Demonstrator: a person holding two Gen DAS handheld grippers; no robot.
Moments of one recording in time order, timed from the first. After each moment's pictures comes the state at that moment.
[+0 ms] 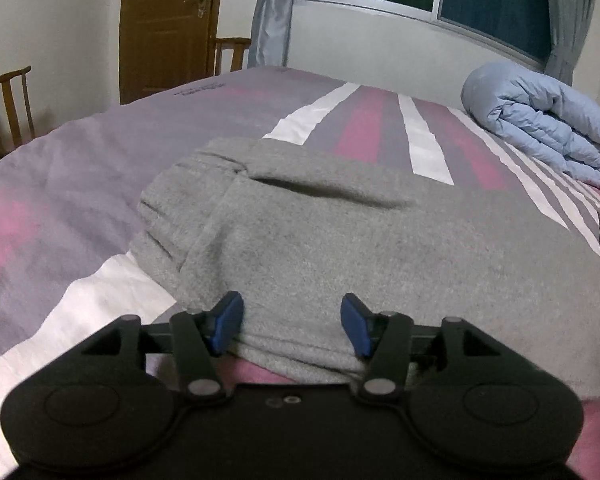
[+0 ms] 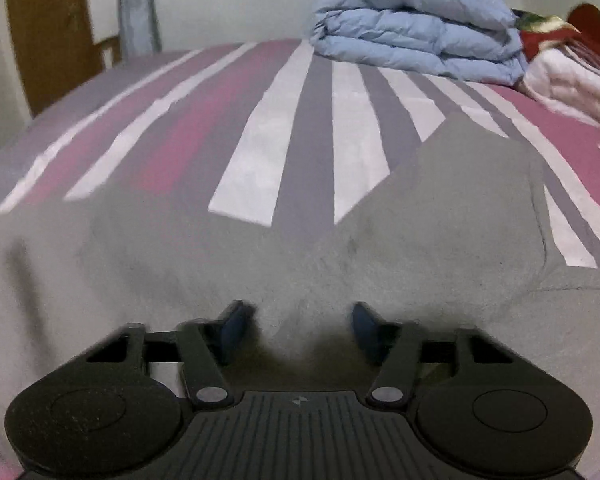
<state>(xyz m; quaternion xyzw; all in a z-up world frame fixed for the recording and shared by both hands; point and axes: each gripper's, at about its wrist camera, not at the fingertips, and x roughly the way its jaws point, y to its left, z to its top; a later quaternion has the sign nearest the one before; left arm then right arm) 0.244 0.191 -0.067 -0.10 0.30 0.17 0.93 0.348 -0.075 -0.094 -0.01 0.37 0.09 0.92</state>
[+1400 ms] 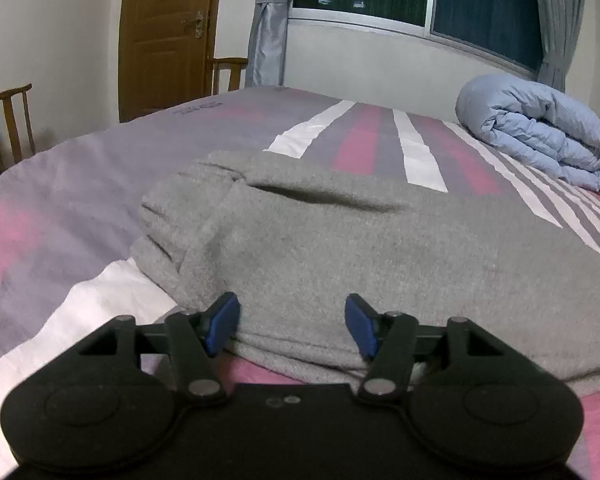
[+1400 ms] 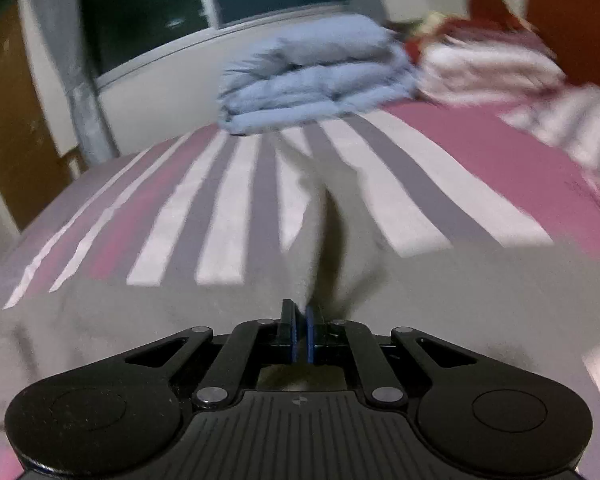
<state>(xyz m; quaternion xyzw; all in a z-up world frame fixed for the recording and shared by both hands) 0.233 0.184 -0.071 -0.09 0.28 0.17 0.94 0.254 -0.247 -0.080 0.13 0.28 0.04 0.95</state>
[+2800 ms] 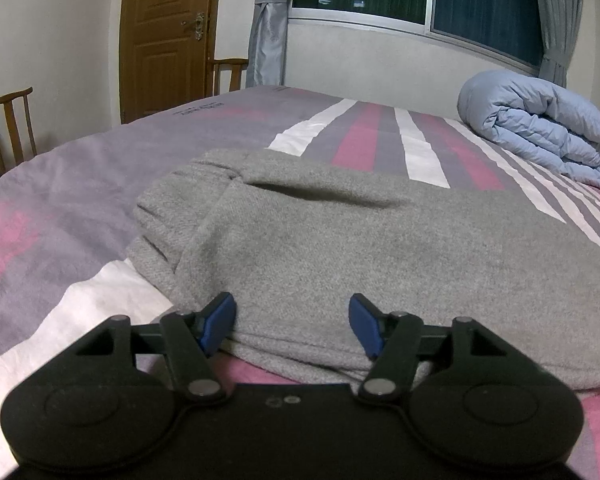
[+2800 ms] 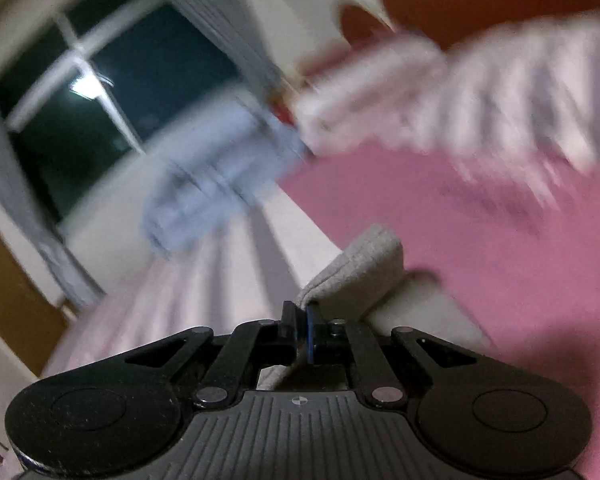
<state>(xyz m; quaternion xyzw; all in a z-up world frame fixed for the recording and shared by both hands) 0.237 0.180 -0.075 -0.08 0.28 0.17 0.94 0.204 -0.453 -0.085 0.32 0.20 -0.02 0.93</state>
